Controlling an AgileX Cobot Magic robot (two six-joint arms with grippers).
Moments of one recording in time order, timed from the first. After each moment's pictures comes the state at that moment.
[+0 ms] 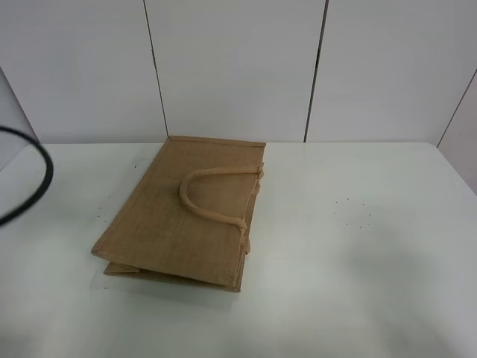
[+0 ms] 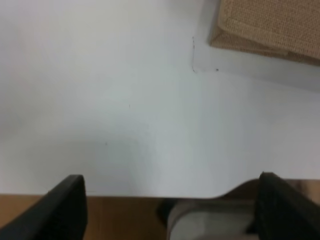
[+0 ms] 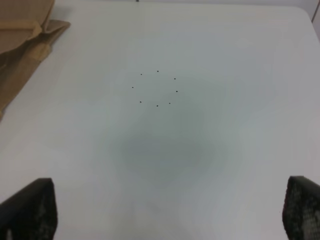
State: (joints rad) left arm 0.02 0.71 -0.71 0.02 1.07 -0.04; right arm 0.05 0.00 -0.49 0.05 1.03 -0.06
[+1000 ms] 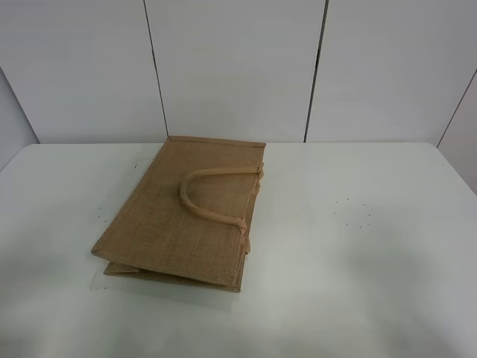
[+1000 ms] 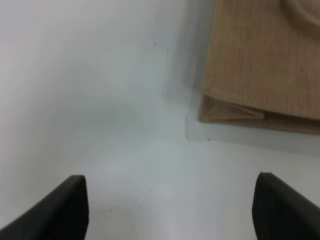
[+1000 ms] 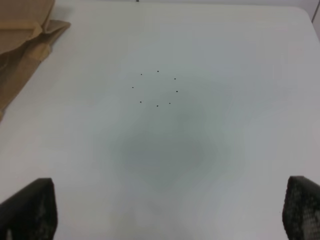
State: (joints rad) left arm 0.02 0.00 -0.50 0.02 1.05 0.00; right arm 0.05 0.00 -0.49 0.05 1.03 -0.06
